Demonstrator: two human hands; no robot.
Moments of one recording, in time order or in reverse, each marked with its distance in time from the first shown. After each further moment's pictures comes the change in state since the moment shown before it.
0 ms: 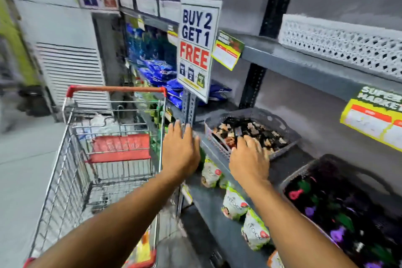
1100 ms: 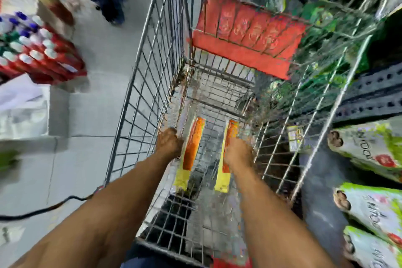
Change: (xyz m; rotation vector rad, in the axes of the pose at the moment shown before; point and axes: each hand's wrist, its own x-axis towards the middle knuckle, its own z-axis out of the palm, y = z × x) left_hand -0.130 -0.416 0.188 -0.164 -0.687 -1.223; right_hand -0.095 -0.254 0.396 0.075 -1.169 -0.002
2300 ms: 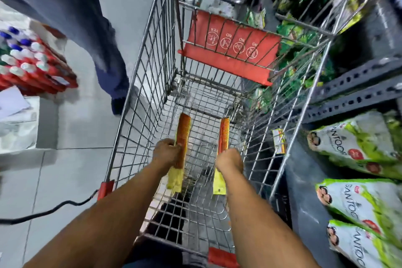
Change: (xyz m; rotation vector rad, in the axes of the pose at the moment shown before) left_hand -0.003 -0.024 0.036 -0.676 -0.044 -0.039; right_hand -0.031 0.000 0.006 0.258 0.049 0.307
